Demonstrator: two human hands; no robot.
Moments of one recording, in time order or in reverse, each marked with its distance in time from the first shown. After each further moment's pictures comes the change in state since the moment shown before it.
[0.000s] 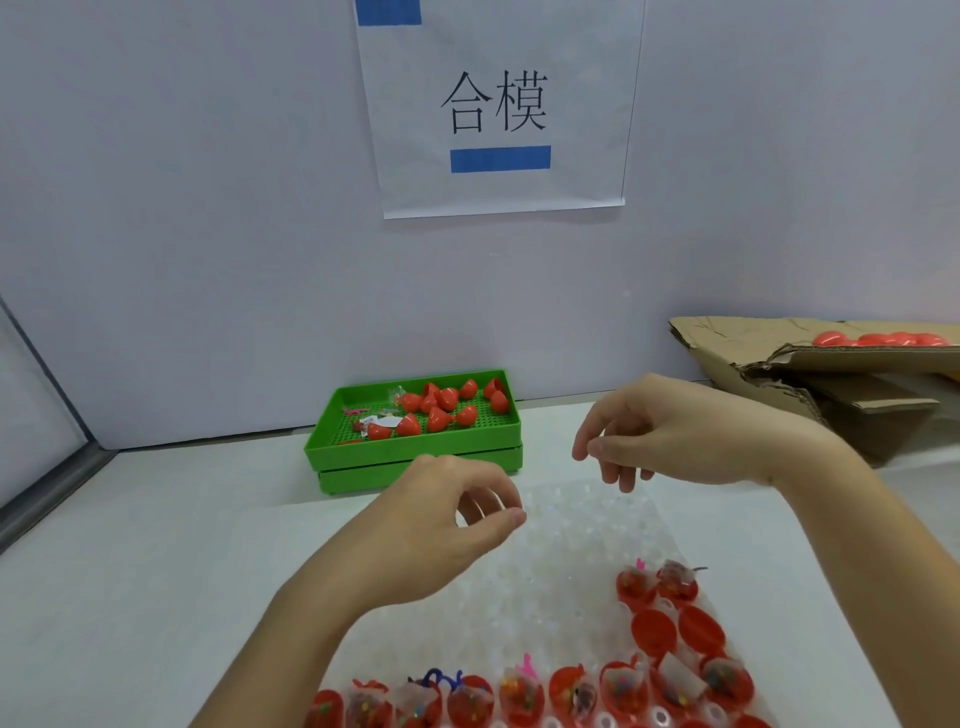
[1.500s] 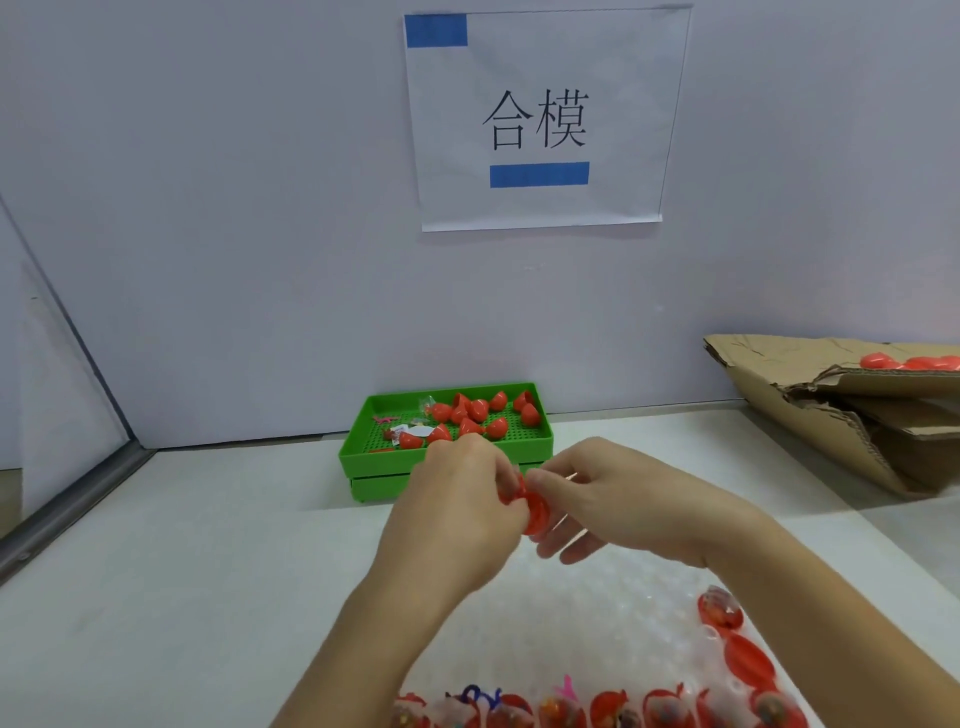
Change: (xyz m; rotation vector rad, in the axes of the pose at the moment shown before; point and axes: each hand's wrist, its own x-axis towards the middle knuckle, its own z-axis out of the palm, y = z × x) left_hand 0.005 0.020 -0.003 0.118 0.347 -0.253; right_hand 0.022 -0.040 0.064 0.351 -0.066 0.077
